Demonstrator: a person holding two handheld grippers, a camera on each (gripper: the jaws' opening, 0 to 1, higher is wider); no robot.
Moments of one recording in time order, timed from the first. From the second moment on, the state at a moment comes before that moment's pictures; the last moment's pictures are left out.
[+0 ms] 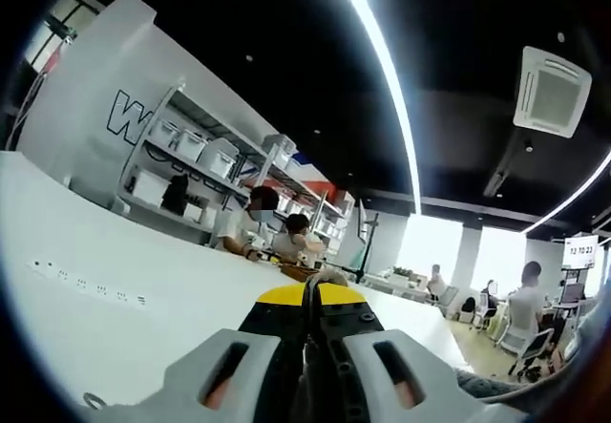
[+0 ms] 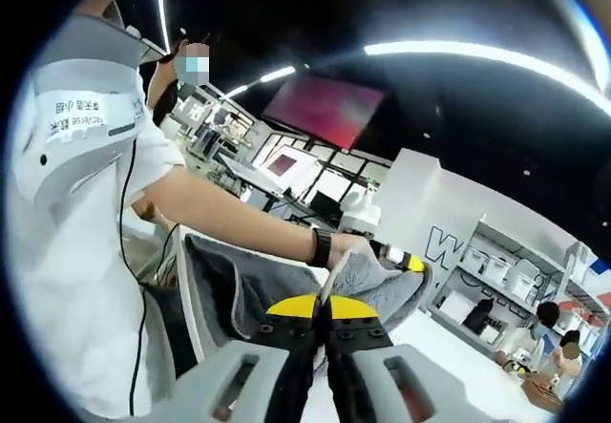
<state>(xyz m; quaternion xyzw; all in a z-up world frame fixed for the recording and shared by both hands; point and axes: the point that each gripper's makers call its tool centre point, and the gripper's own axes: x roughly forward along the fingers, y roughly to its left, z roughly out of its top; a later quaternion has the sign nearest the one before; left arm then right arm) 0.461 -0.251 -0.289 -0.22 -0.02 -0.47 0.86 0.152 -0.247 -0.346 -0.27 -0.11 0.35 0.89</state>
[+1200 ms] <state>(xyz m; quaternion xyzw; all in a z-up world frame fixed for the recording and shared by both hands) 0.462 -0.275 -0.343 -0.21 0.05 -0.47 0.85 0.157 -0.269 -0.397 -0.31 -0.03 0.36 0.88</state>
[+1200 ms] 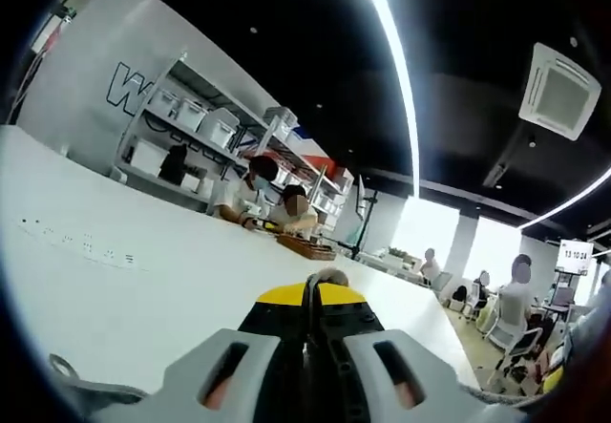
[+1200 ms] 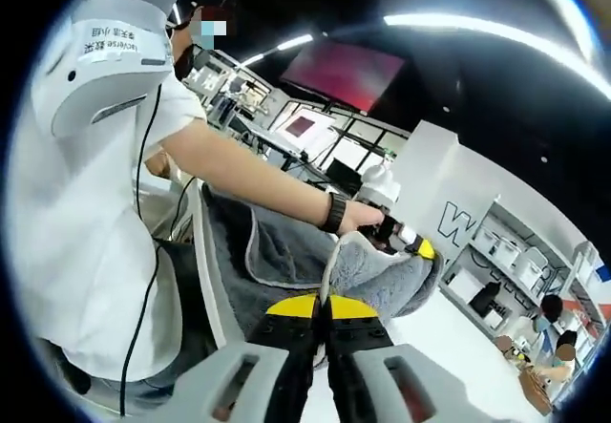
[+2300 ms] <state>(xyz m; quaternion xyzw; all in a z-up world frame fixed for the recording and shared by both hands) 0.443 -0.311 -0.372 -0.20 0.10 -0.50 0.84 0.160 -0.309 -0.431 -0.31 0.03 0.32 0.89</state>
